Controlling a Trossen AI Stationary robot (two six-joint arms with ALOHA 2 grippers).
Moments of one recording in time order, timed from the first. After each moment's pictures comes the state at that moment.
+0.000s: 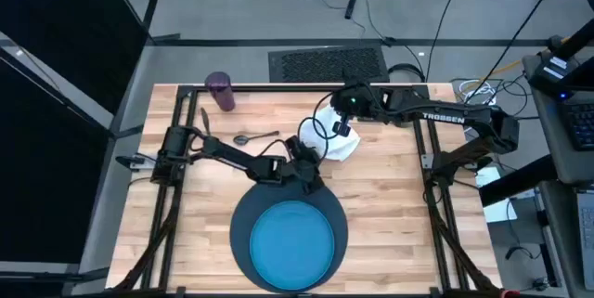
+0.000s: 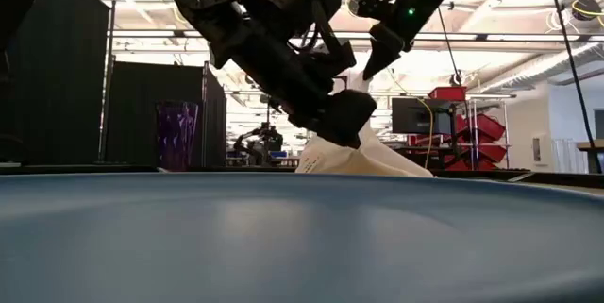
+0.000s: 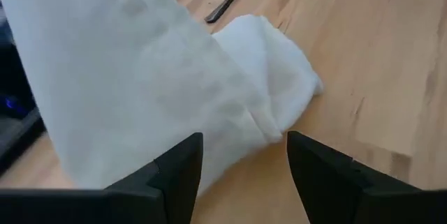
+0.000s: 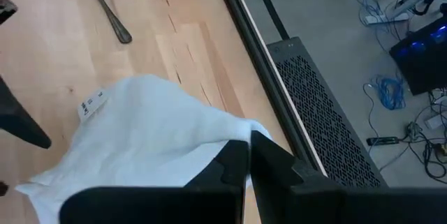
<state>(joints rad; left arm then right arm) -0.07 2.03 1.17 0.20 -0.66 -0.04 -0.36 1.42 1.13 -0.48 0.28 -0.21</state>
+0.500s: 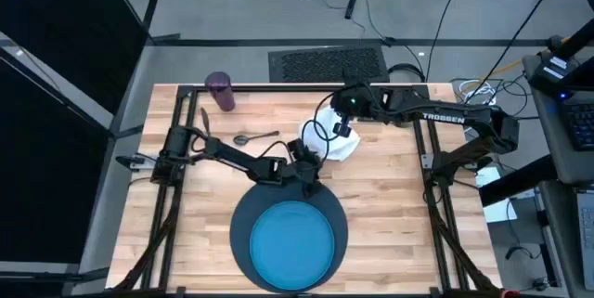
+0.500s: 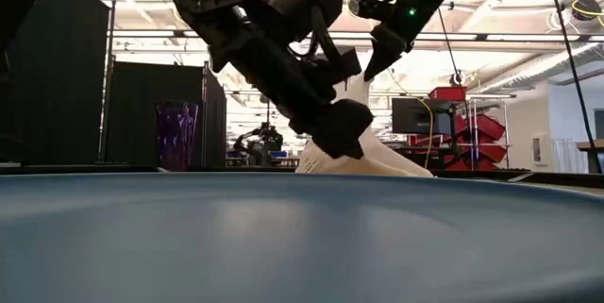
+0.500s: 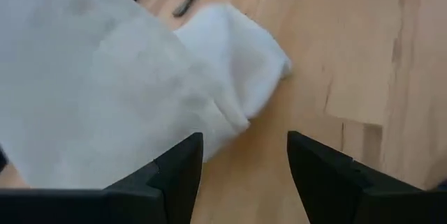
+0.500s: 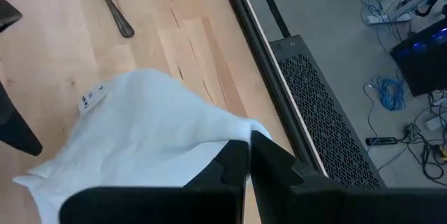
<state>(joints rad) -0.07 2.06 1.17 0.22 -0.57 0.01 -0.36 1.42 1.13 -0.49 0.28 -0.22</state>
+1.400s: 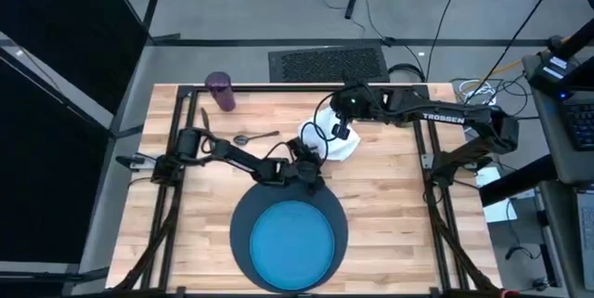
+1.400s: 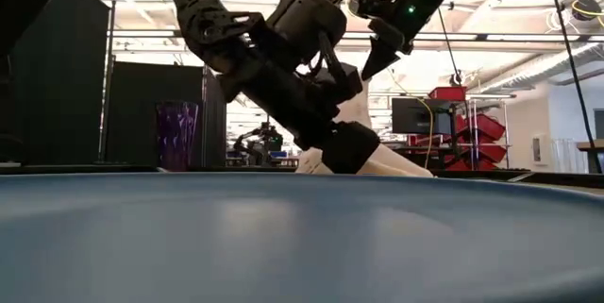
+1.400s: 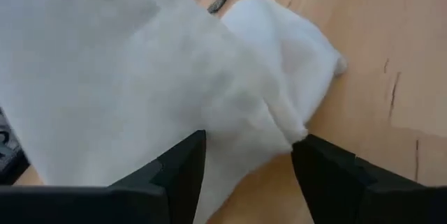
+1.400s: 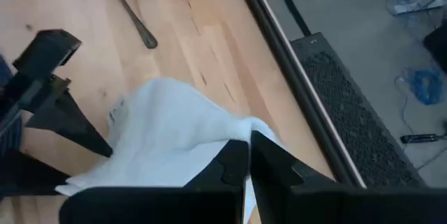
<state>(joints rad) -0.06 2.14 1.17 0.35 -0.69 0.03 -0.35 1.42 1.13 -0.50 0.21 -0.13</state>
